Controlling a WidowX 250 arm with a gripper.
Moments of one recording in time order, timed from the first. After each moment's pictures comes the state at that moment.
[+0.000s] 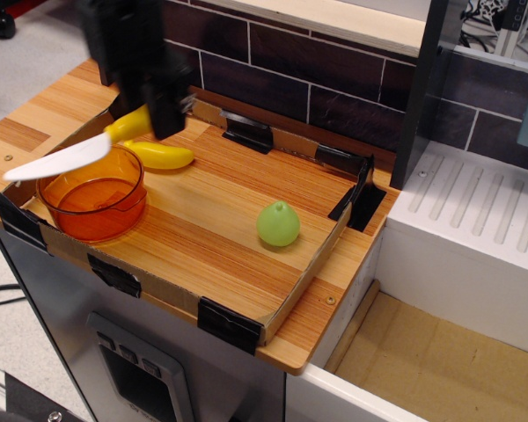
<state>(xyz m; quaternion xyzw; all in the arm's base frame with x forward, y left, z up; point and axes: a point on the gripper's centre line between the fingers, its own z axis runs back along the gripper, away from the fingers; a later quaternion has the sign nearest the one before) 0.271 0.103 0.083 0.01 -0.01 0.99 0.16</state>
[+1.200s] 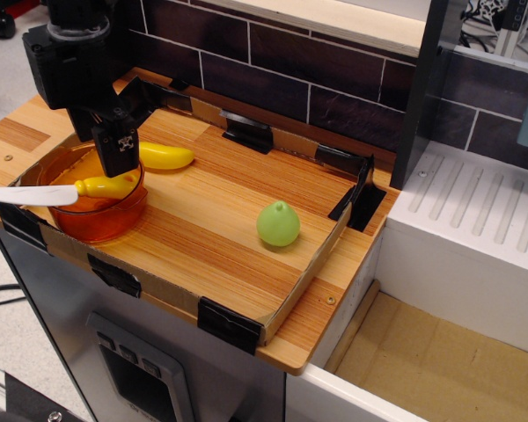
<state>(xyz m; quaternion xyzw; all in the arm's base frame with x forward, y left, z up) 0.257 0.134 0.063 0.01 -0.02 0.98 0.21</state>
